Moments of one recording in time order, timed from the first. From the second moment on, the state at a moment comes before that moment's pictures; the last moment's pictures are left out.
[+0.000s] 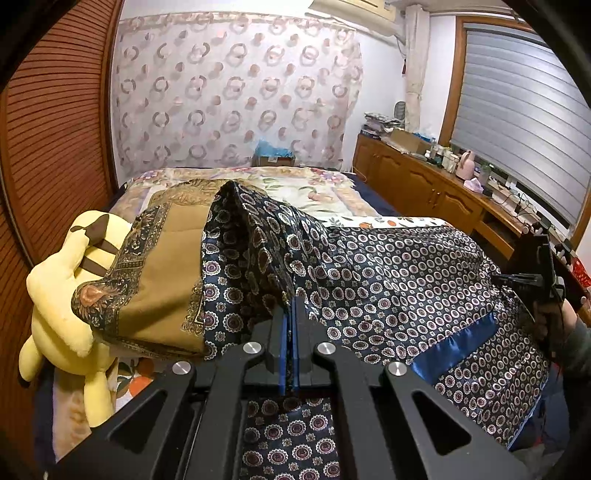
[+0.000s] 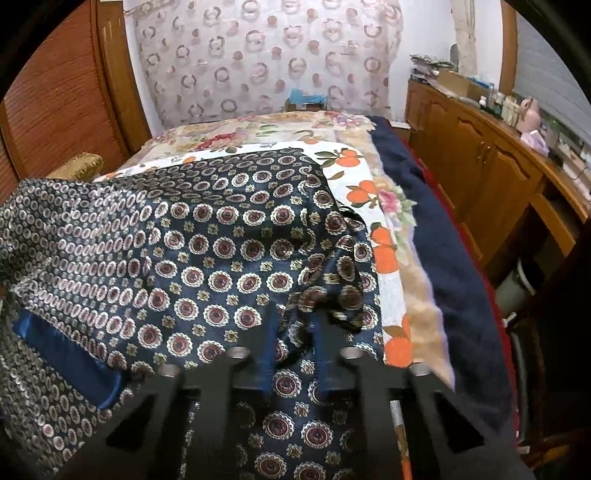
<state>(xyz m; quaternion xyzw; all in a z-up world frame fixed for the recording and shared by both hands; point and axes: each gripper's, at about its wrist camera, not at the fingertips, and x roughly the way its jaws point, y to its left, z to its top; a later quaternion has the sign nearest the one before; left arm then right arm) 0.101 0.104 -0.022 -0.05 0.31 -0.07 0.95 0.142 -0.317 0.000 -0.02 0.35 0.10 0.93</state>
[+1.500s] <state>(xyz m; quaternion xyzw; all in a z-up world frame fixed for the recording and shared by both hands) -0.009 0.142 -0.087 -0.09 0.36 -0.02 0.93 0.017 -0.341 0.024 -0.05 0.33 0.13 0.93</state>
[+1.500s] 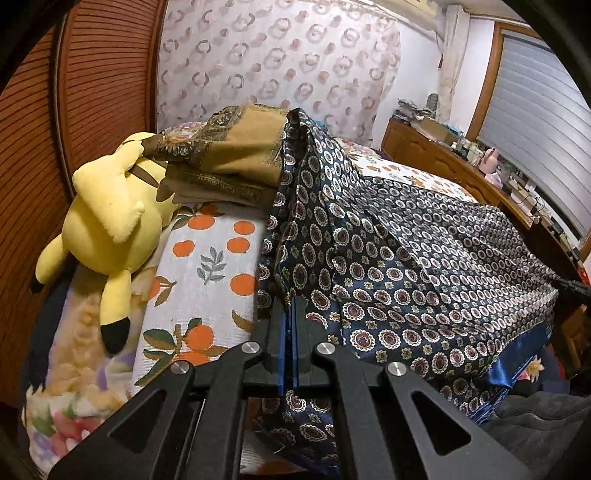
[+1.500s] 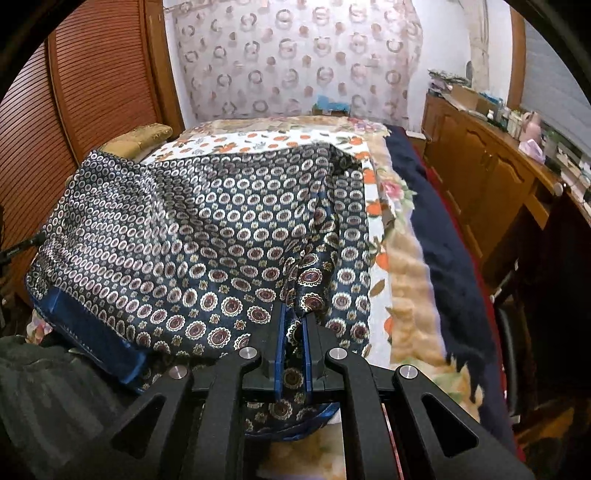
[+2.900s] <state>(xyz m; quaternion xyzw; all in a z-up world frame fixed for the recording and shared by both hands) -0.006 0.132 -0.088 -0.07 0.36 -0.01 0.93 0.104 -0.174 -0.051 -0.14 0.32 0.27 0.90</state>
